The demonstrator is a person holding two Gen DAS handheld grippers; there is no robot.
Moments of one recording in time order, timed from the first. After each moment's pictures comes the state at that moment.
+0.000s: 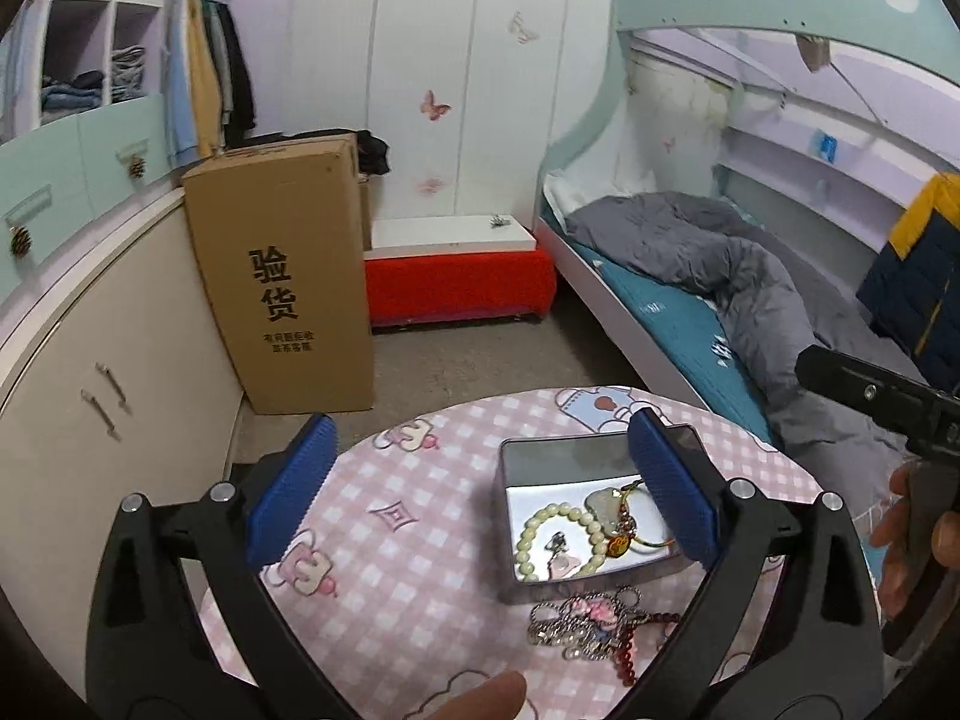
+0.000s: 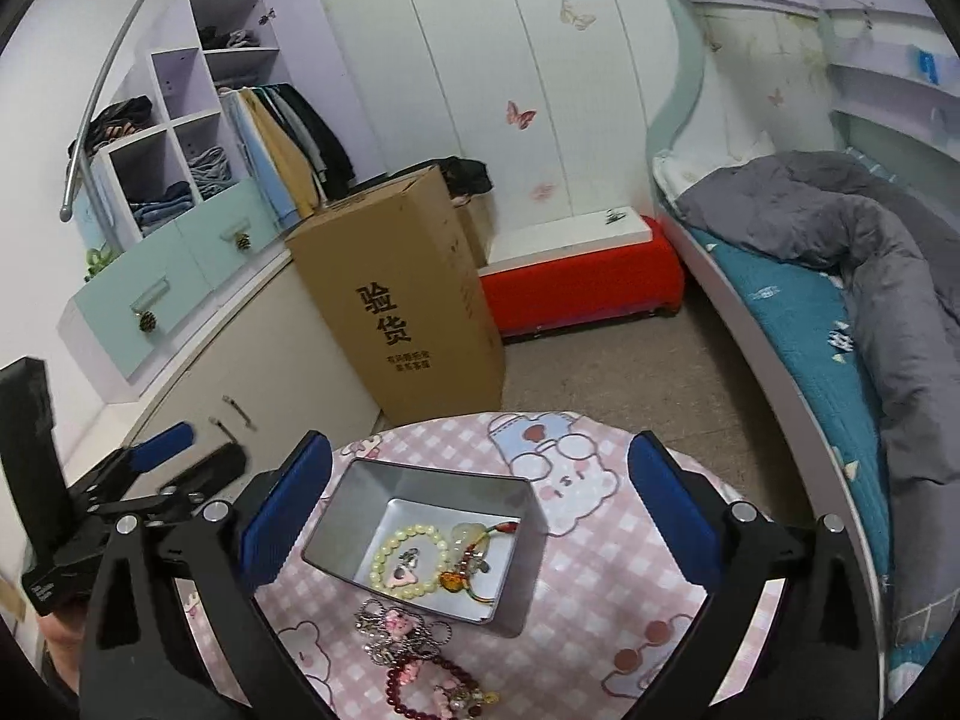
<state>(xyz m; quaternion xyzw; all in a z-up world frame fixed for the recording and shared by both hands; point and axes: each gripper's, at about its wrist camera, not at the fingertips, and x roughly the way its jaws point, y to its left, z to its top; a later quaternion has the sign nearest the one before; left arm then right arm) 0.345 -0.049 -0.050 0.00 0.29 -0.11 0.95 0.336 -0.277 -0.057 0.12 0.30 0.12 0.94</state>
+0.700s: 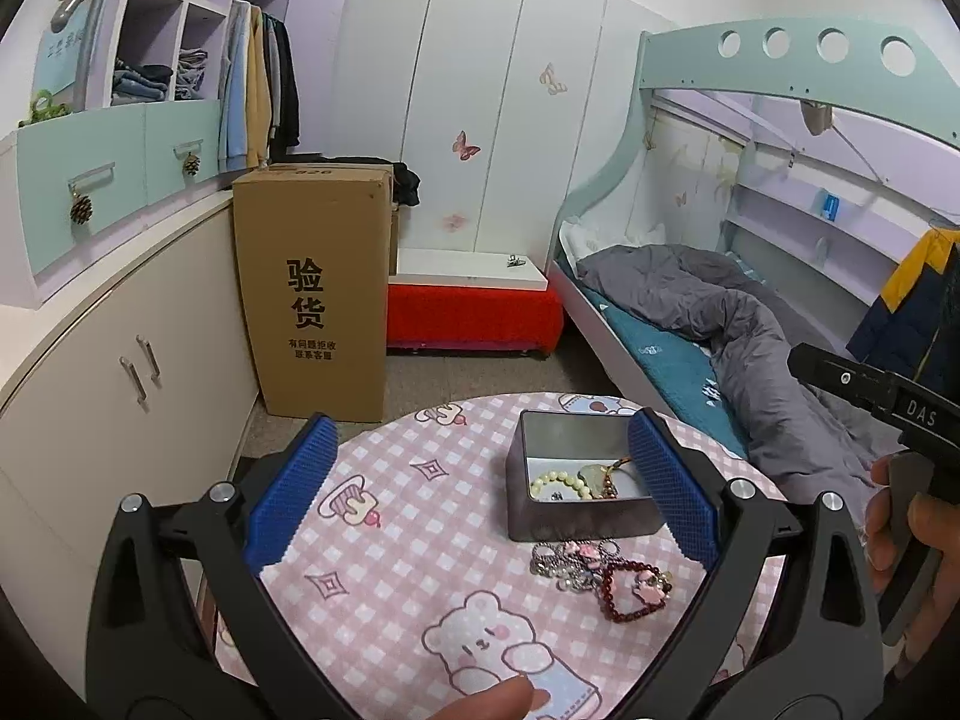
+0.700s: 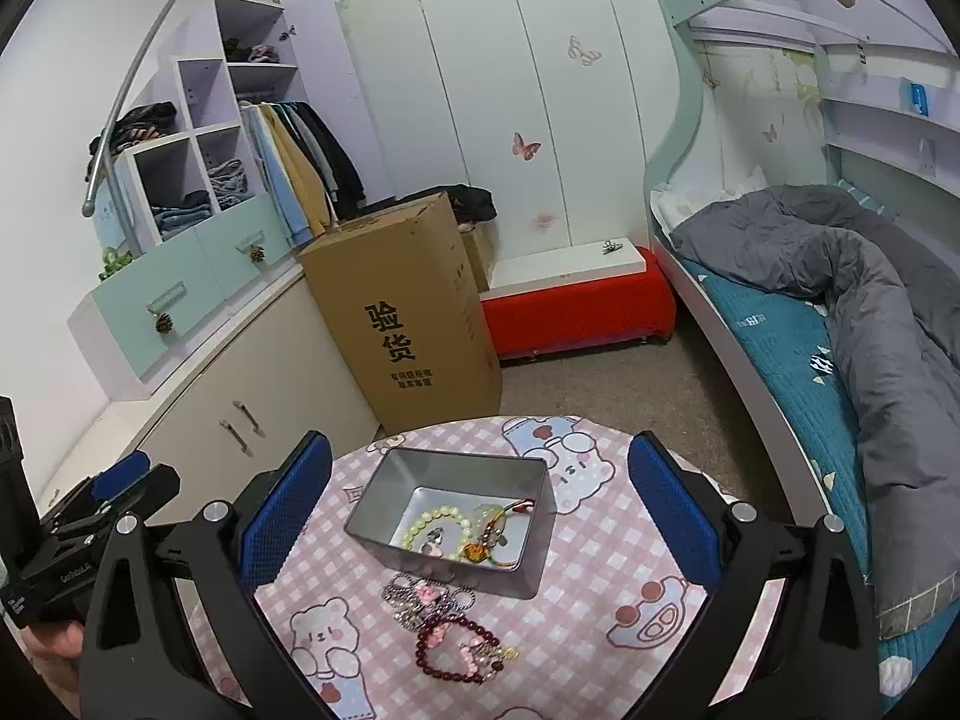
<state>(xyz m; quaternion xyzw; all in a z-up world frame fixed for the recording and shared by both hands) 0.258 -0.009 -0.026 -0.05 0.24 -0.09 0.96 0.287 -0.266 -0.031 0.11 0.27 0.12 0.95</state>
